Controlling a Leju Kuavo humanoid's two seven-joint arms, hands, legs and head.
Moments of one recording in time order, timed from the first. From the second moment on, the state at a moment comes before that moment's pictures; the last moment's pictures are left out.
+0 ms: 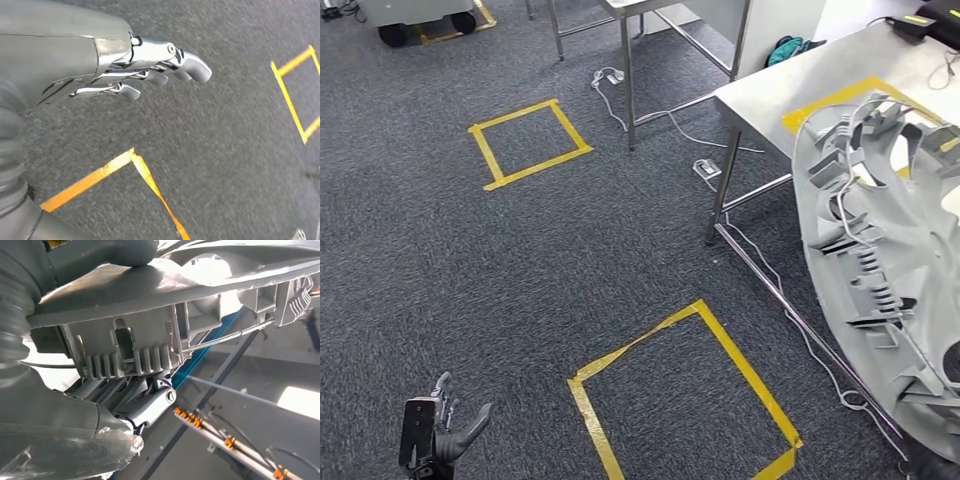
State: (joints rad) left arm 0.16 -0.25 0.37 -1.12 -0.19 -0.15 -0.45; right arm 0.44 0.29 -0.18 -2.35 0.92 -0.69 -0.70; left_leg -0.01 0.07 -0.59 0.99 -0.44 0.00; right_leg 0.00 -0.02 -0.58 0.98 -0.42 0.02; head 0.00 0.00
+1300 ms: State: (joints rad) left arm 0.17 -0.23 0.34 -1.10 -0.18 -0.16 -0.46; right arm 0.44 0.29 -0.16 -2.34 0.96 -0.69 -0.70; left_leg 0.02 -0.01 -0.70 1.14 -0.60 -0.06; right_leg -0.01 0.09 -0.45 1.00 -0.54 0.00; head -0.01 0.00
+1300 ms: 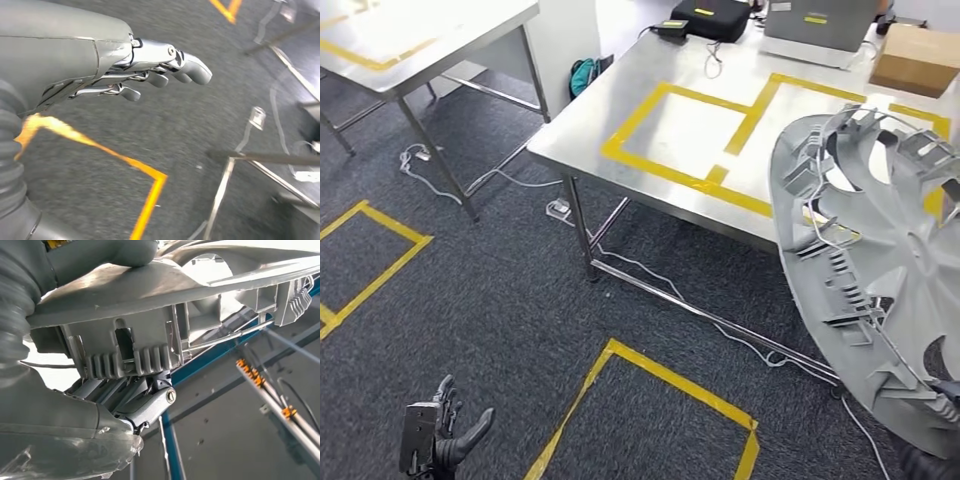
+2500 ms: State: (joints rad) left arm 0.16 -0.21 0.31 -1.10 -0.20 -0.18 -0.50; right arm 0.44 0.29 -0.16 -2.34 0.95 -0.69 -0.70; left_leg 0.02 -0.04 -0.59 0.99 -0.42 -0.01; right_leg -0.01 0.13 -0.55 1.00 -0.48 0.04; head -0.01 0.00
